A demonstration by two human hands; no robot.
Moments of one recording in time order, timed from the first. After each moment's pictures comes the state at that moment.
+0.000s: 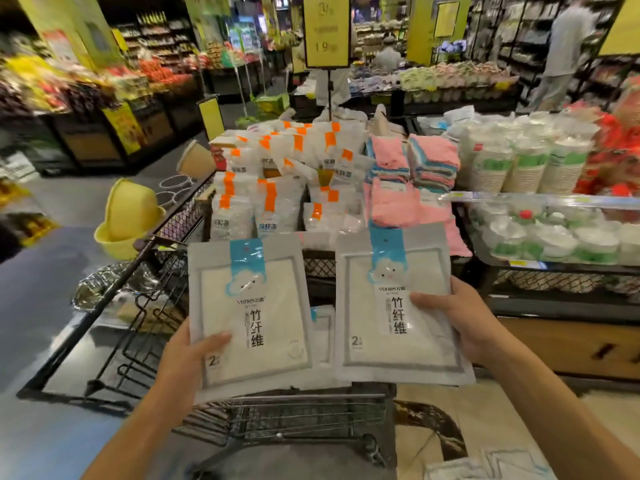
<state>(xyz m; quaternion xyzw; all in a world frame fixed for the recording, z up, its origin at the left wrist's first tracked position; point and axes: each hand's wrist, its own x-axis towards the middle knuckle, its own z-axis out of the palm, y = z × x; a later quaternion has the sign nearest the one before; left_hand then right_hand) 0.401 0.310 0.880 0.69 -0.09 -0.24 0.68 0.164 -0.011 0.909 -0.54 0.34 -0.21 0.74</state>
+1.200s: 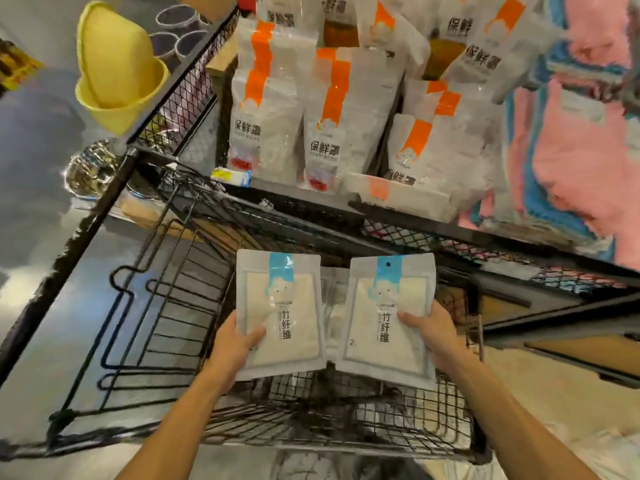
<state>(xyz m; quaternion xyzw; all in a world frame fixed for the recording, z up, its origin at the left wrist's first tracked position) 0.636 0.255 0.656 0.79 0.08 -0.32 0.51 0.468 -0.052 0.649 -0.53 0.50 -0.01 0.69</state>
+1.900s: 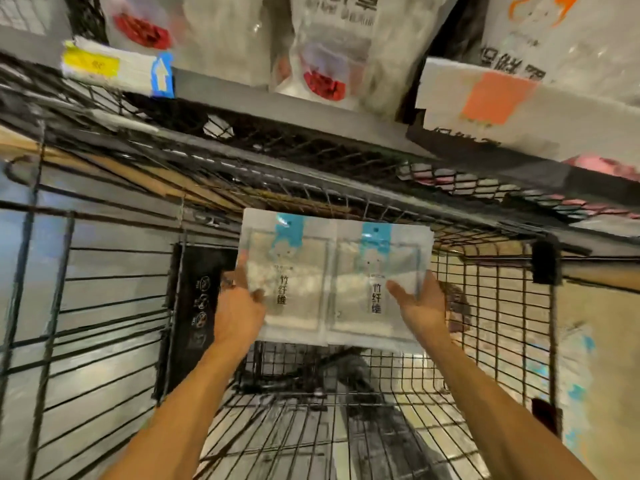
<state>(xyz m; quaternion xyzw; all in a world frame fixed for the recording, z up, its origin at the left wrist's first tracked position) 0.735 0.214 0.447 0.91 -0.09 -0.35 0.20 0.546 -0.020 0.468 -0.59 0.65 0.03 0.48</state>
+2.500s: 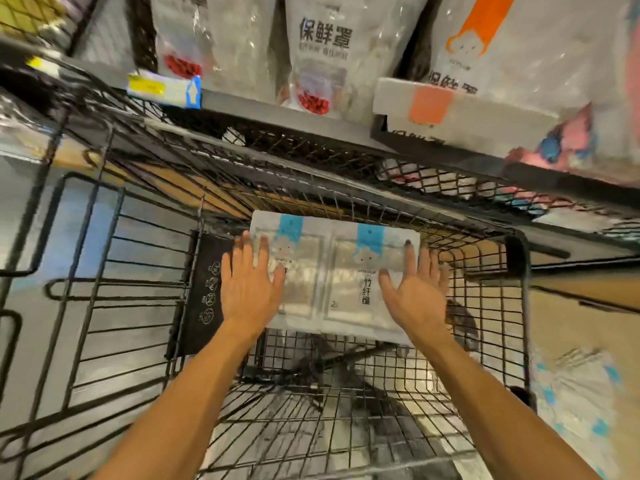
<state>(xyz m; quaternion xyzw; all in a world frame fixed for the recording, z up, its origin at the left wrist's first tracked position) 0.713 0.198 0.506 0.94 -0.28 -0.19 0.00 0.530 -0.016 0.517 -0.88 0.44 0.15 0.13</state>
